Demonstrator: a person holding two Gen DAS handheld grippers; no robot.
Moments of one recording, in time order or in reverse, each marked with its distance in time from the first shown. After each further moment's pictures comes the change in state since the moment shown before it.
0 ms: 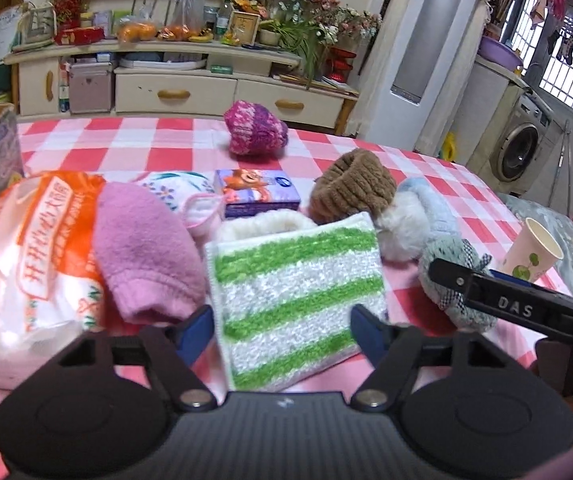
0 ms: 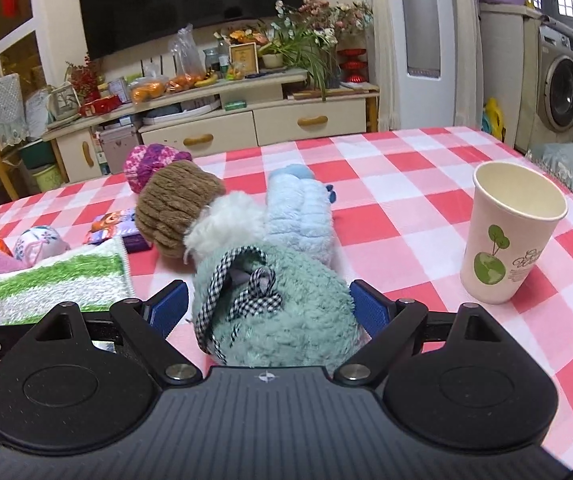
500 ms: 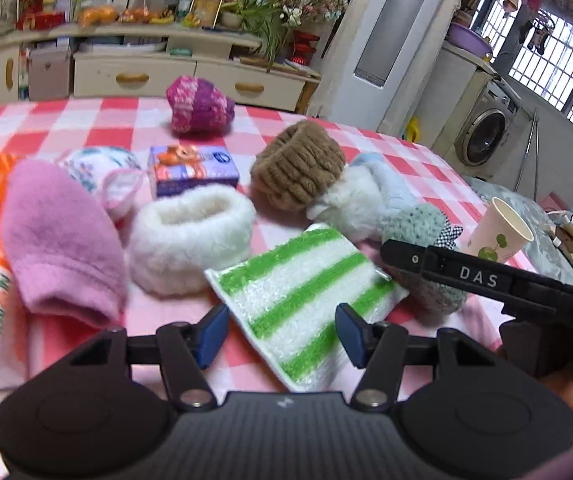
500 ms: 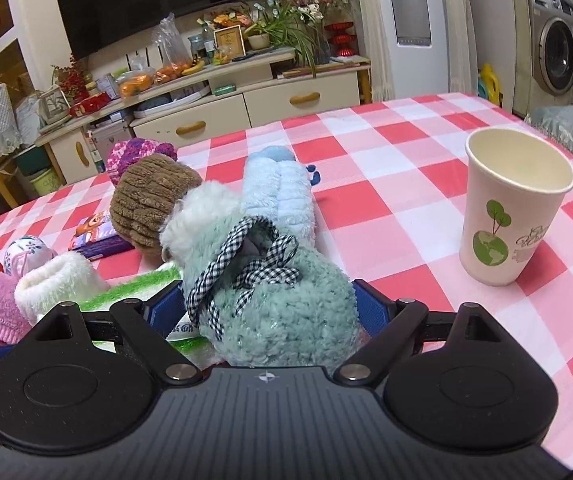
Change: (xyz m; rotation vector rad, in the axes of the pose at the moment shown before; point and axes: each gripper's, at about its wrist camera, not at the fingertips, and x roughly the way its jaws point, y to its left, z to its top) left arm 0.023 -0.021 -0.005 0.007 0.050 -0.120; right arm 0.010 -0.019 0.000 0.081 0.065 0.015
